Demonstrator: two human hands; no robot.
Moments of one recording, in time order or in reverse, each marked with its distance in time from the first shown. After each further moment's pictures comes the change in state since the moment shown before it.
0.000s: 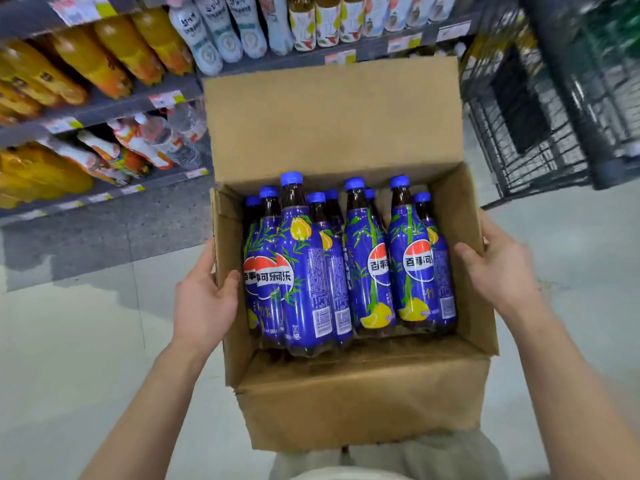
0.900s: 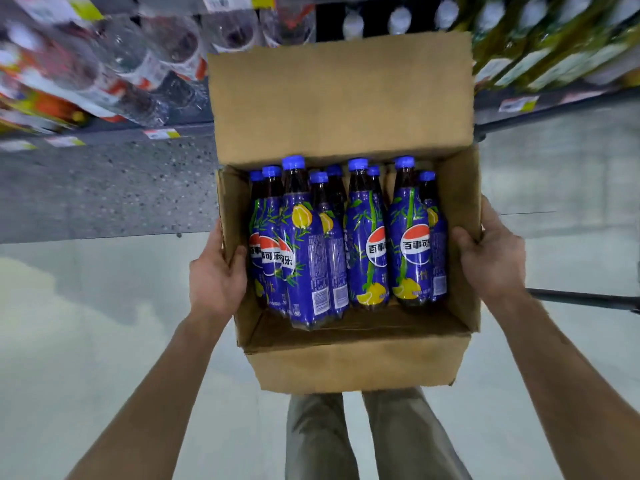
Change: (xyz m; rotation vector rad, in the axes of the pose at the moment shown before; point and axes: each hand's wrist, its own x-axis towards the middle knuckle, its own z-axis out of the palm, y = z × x) left_hand 0.318 -0.114 0.236 -0.036 0.036 -0.207; right_hand 0.354 0.002 0.249 -0.088 -0.140 0.044
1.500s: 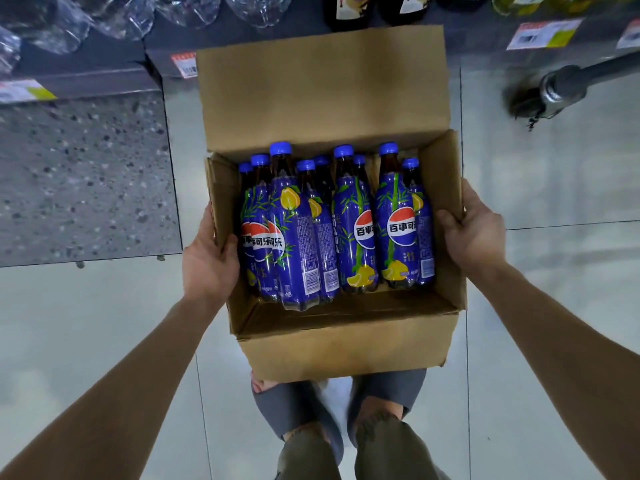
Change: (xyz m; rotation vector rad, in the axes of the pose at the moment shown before) left_hand 0.182 -0.146 0.250 0.014 -0.010 0.025; right_hand 0.211 0.113 0.262 -0.013 0.004 -0.040
